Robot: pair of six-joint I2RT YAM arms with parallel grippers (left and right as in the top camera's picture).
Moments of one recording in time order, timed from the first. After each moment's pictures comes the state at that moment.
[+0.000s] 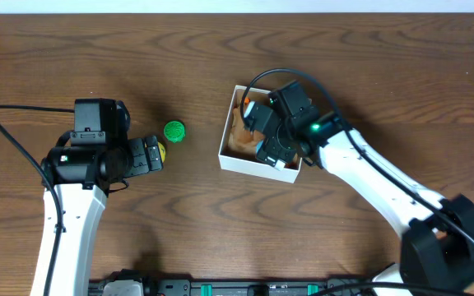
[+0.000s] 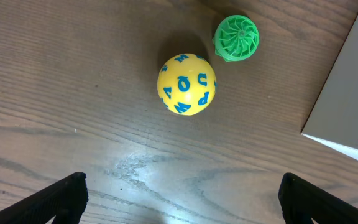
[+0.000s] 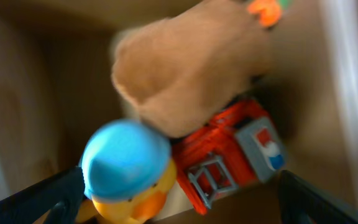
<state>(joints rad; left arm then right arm) 0.01 1.20 1.08 -1.05 0.01 -0.20 0.55 1.66 1.19 -0.59 -0.04 -0.51</state>
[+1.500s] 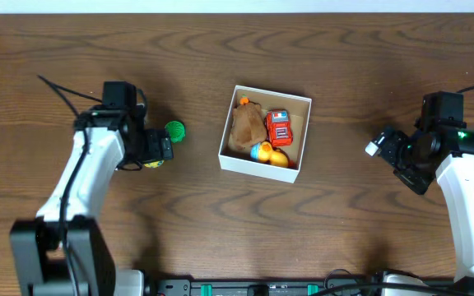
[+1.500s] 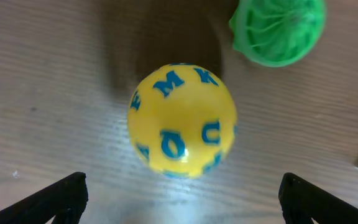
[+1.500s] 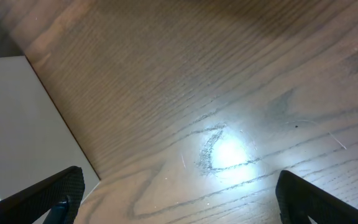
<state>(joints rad) 0.01 1.61 1.08 -0.88 0.05 -0.17 -0.16 1.37 1.06 -1.04 -0.13 0.57</state>
